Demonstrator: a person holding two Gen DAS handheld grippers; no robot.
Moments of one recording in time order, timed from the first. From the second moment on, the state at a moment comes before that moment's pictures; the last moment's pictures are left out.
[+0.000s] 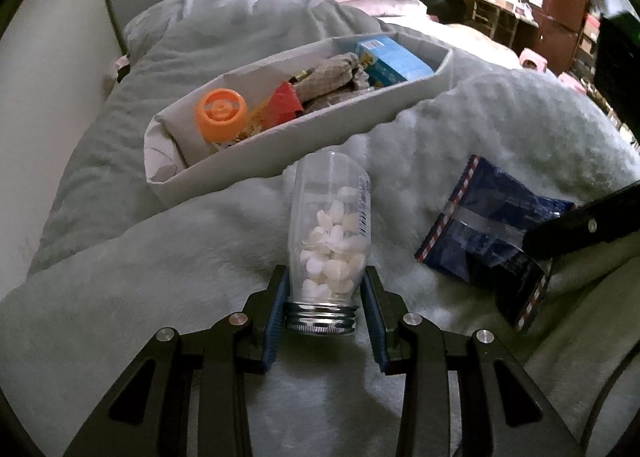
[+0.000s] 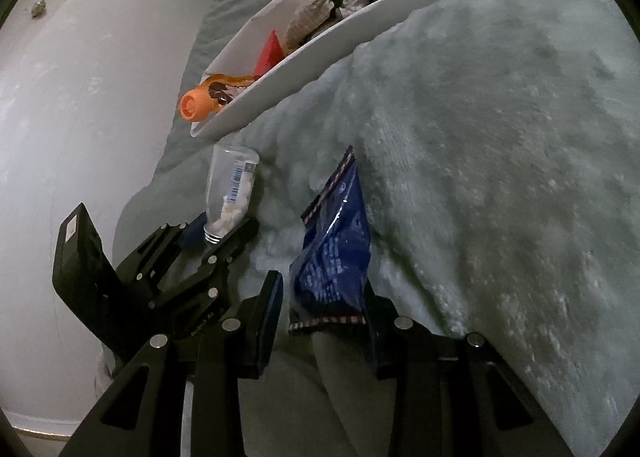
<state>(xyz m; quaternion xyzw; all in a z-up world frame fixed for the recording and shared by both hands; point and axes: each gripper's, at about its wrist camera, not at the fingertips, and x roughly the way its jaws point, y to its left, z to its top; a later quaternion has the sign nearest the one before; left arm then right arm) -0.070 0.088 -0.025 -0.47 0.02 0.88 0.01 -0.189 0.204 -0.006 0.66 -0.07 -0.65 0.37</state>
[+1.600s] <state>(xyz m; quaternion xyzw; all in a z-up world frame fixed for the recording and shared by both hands) -0.168 0.010 0.074 -0.48 -0.14 0.87 -0.03 -0.311 0.152 0.080 0.59 -0.15 -0.74 0.30</state>
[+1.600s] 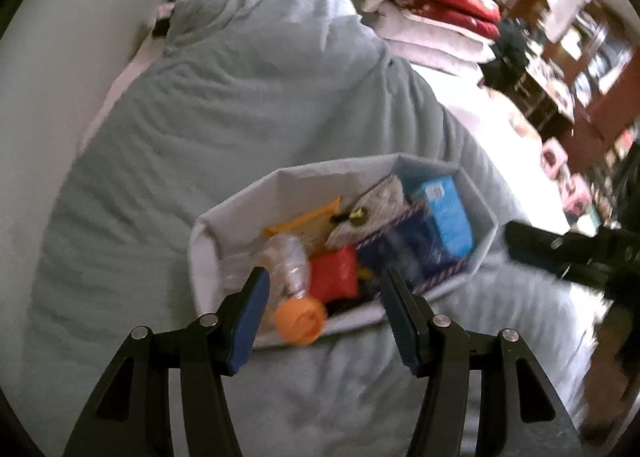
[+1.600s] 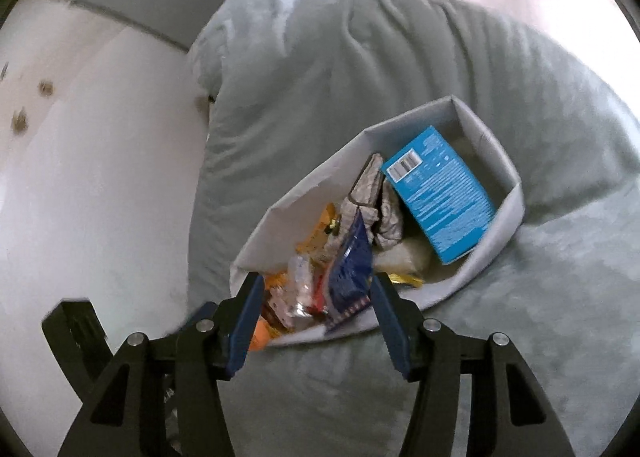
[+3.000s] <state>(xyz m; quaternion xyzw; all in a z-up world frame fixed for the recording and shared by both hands) 0.023 -0.044 0.015 -0.36 0.03 0.88 -0.30 -0.205 0.308 0.028 0.42 0.10 -0.88 0.19</state>
